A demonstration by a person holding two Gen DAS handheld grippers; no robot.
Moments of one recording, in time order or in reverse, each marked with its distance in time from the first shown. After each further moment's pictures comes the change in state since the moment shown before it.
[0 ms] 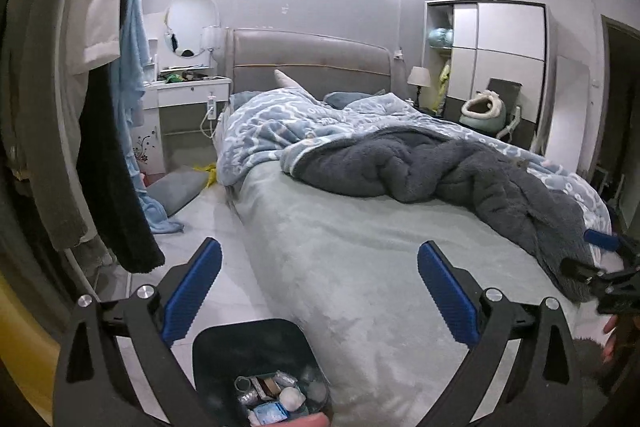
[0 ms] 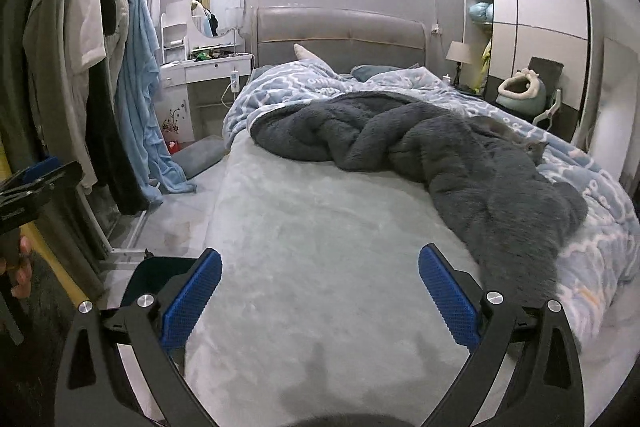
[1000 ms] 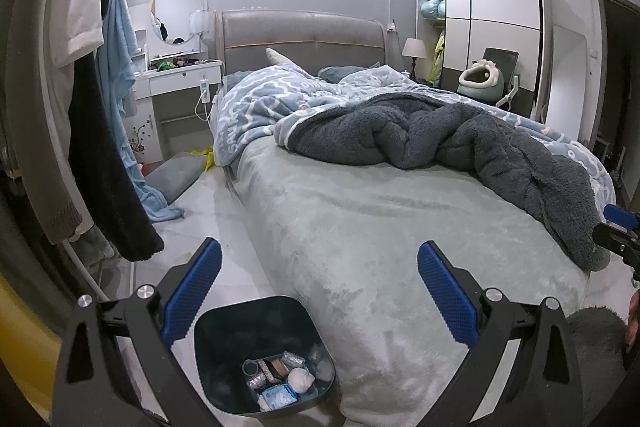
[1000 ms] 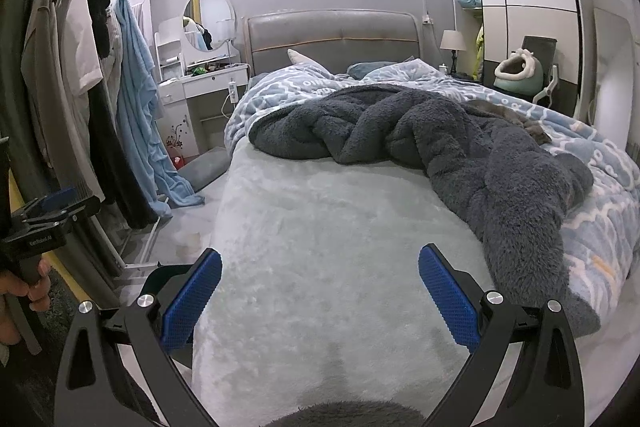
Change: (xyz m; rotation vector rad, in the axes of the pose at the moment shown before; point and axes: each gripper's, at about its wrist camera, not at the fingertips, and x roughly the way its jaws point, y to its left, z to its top) left arm 0.017 -0.008 -0.021 0.050 0.086 0.010; right arm -0.006 -0.029 -0.025 0.097 -0.019 0.041
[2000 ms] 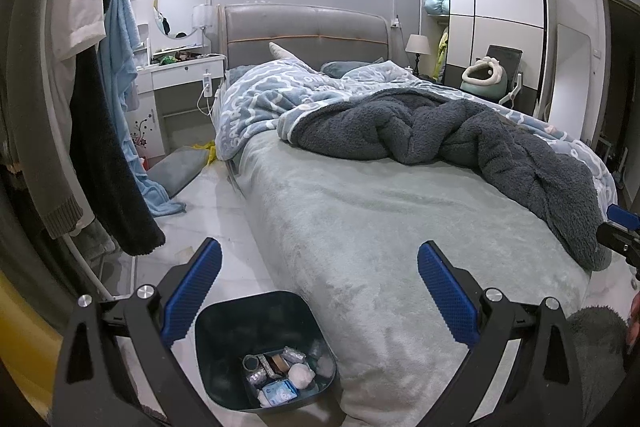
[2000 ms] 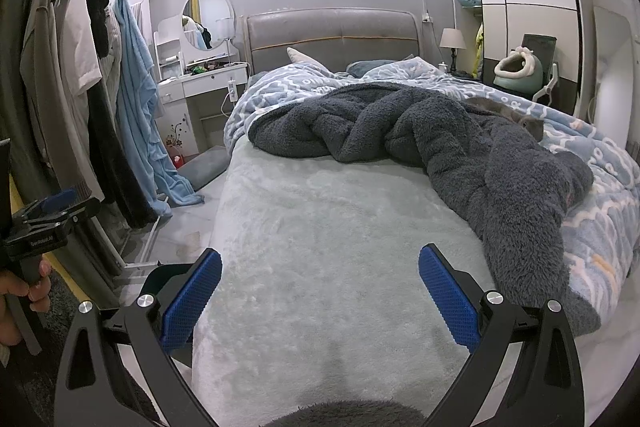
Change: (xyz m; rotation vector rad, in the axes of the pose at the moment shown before) left arm 0.003 0.003 -0.001 -0.009 0.015 0.010; right arm 0.000 -0.005 0.000 0.003 0.003 0.004
